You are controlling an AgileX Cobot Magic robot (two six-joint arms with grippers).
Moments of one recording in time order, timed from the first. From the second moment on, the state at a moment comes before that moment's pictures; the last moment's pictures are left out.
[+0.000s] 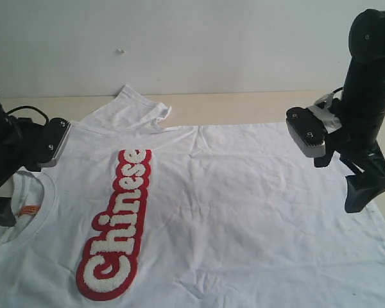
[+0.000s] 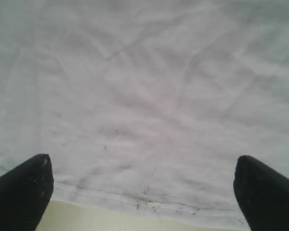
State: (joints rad) left arm -0.21 1.84 -1.17 0.05 0.90 1.41; right arm 0.03 1.94 -1.35 0.03 1.16 -1.50
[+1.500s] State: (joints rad) left arm -0.12 2.10 -1.32 -0.06 0.95 1.54; right arm 0.03 1.99 -1.35 0.03 1.00 -1.47
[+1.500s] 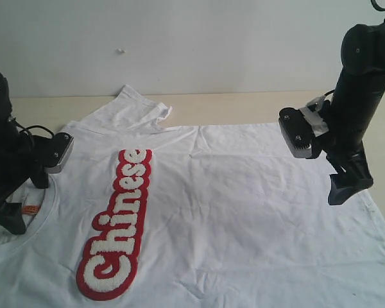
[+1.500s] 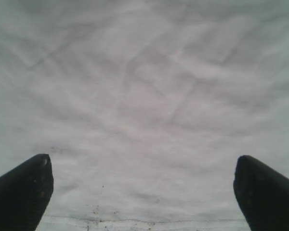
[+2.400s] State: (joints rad) left arm -0.12 2.10 -1.32 -0.08 0.91 1.54; right arm -0.09 2.01 -1.17 0.09 0.77 -1.52
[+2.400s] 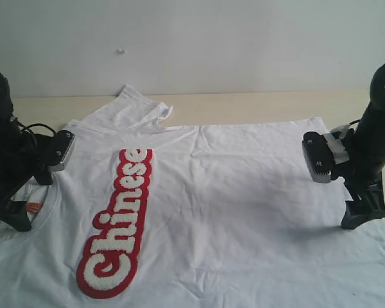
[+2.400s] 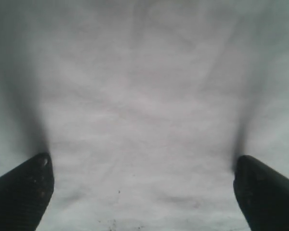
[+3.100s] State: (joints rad) left arm -0.12 2.11 -1.32 -0.08 0.91 1.50; right arm -0.09 2.05 -1.20 0.08 0.83 -1.47
